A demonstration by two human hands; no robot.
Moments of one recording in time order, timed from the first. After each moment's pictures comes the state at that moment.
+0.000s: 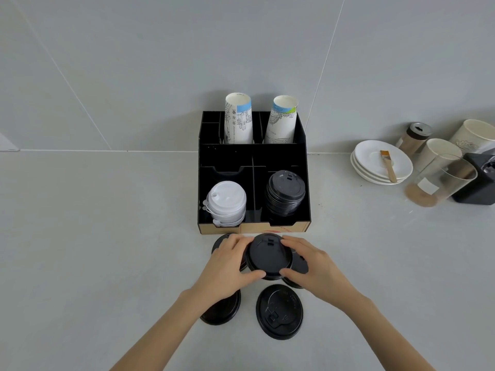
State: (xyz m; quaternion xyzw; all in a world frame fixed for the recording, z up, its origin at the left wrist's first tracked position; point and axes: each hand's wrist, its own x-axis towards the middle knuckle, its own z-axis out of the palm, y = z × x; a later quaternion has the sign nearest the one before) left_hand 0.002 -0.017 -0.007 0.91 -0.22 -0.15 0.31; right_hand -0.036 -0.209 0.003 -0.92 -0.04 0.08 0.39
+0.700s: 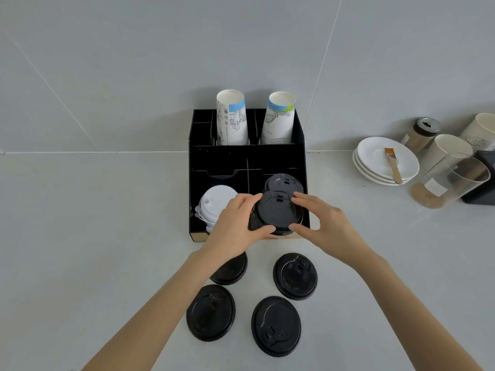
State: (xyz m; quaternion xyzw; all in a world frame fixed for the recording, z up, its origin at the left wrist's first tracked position) left_hand 0.069 -0.056 0.029 0.90 -0.20 -0.09 0.37; right_hand 0.031 -0.241 0.046 -0.93 -0.03 0.01 0.36
